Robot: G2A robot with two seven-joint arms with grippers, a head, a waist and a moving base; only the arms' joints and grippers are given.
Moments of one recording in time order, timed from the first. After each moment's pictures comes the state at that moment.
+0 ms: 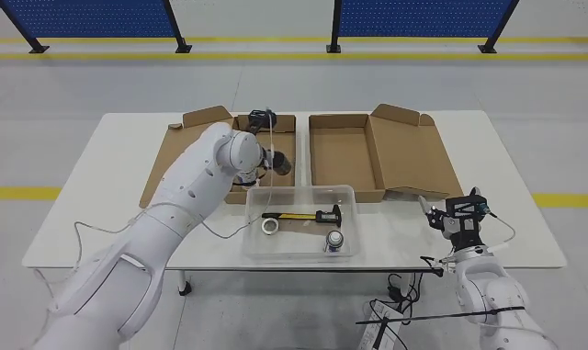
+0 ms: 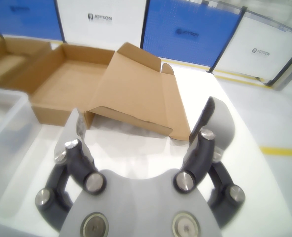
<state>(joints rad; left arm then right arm) 0.51 -1.31 -0.72 -0.97 0.63 0.15 -1.01 -1.73 -1.15 1.60 -1.80 -1.33 0.00 0.00</state>
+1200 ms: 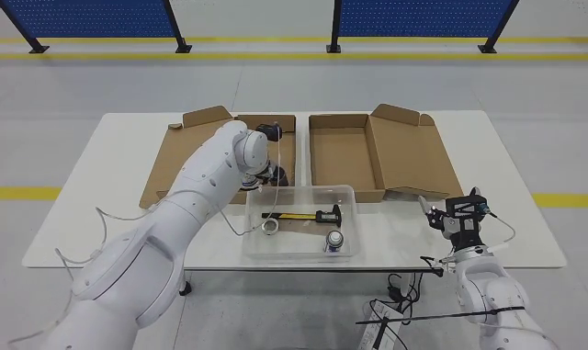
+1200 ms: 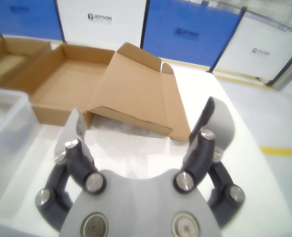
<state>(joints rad) 0.41 -1.43 -0.62 -0.69 0.62 0.08 -1.11 -1.73 -1.15 1.60 -1.80 -1.33 0.00 0.00</state>
